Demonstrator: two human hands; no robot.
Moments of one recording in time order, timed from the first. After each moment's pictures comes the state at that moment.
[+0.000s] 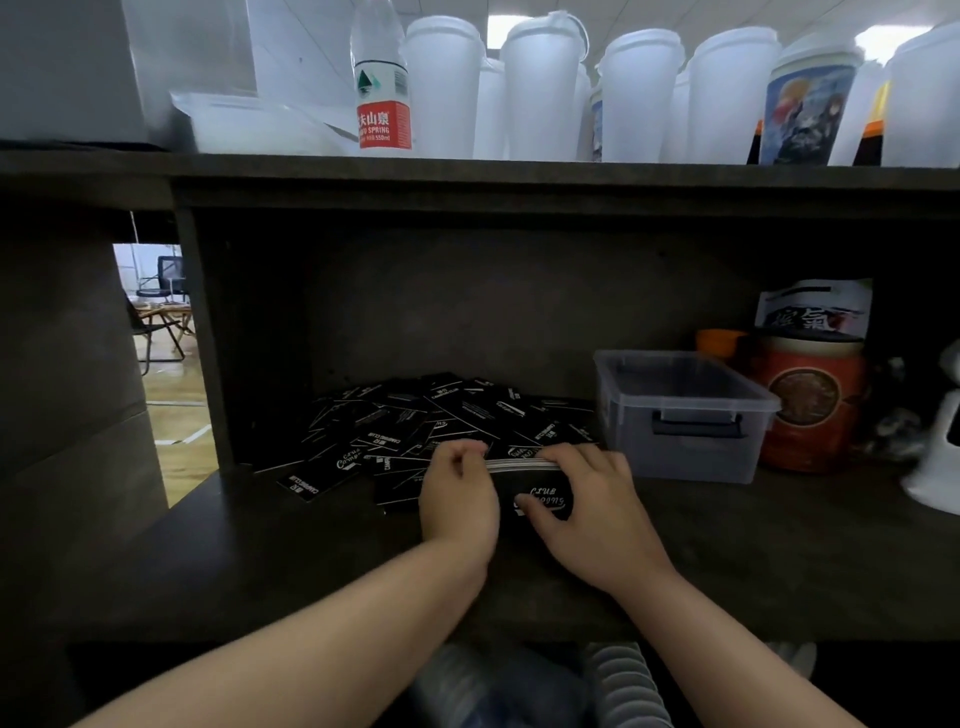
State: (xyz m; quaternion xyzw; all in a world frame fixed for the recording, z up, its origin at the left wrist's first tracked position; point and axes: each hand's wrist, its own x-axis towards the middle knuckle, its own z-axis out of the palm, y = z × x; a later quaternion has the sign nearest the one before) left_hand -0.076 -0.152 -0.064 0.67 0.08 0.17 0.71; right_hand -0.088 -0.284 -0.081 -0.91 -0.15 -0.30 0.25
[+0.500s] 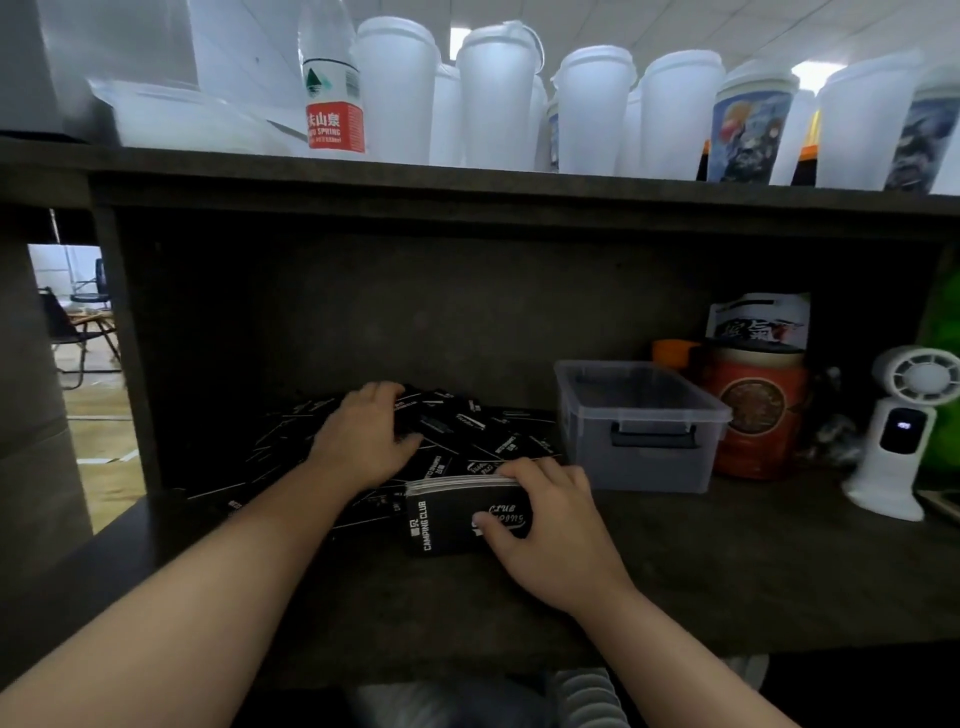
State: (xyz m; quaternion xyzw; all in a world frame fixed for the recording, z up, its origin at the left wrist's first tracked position) left_hand 0.027 -0.076 -0.038 0.95 -0.13 0.26 0.14; right_hand -0.086 -0.286 -0.080 -0.91 -0.14 -0.29 0.26
